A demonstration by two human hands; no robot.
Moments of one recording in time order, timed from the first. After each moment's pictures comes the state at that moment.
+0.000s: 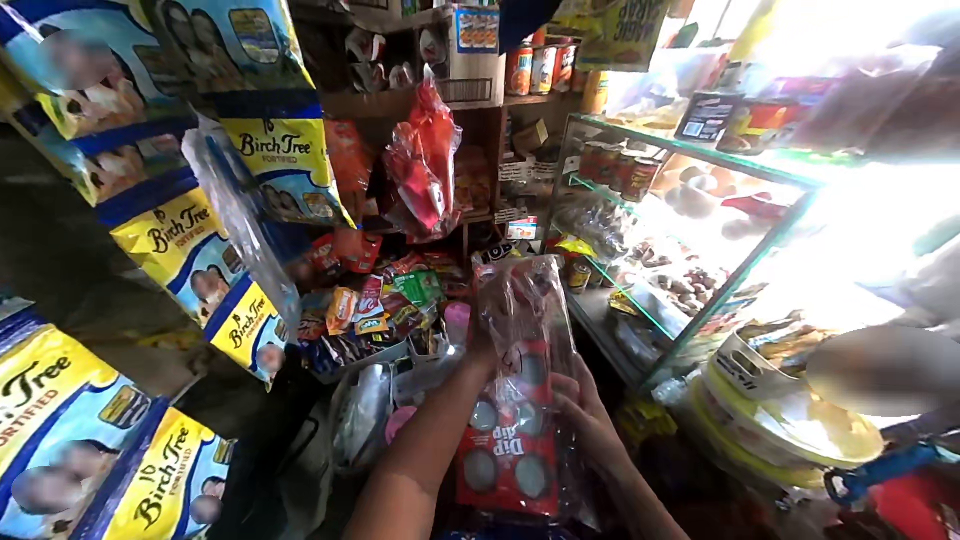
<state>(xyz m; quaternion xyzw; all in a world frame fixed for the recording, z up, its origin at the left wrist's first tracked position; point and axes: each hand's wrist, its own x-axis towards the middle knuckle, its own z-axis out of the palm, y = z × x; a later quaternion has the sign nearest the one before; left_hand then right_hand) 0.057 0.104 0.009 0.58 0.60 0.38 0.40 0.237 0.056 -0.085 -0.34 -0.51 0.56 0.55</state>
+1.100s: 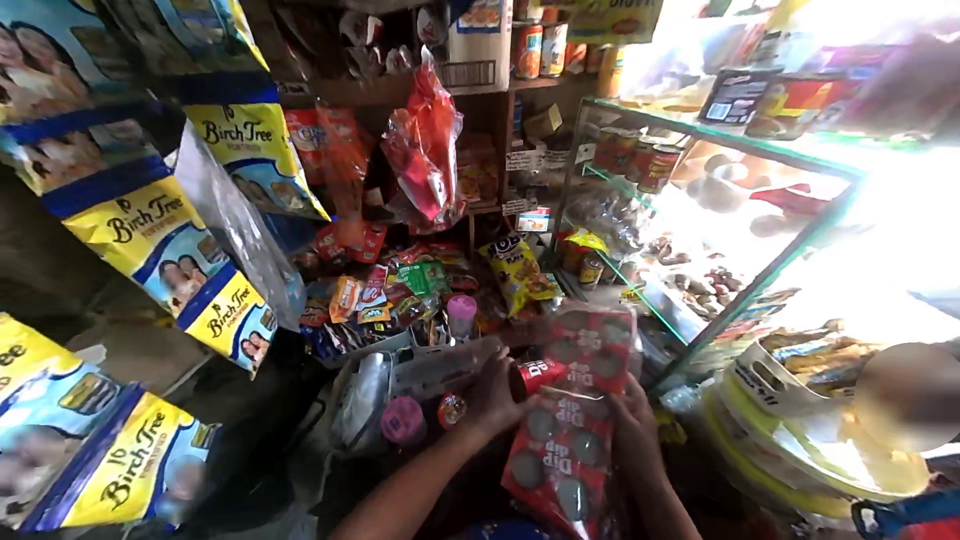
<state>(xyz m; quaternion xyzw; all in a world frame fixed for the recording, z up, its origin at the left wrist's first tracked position) 0.075 0.095 -0.115 0.71 0.59 0.31 0.23 0.303 0.087 -0.139 -0.54 -0.43 0.43 0.58</state>
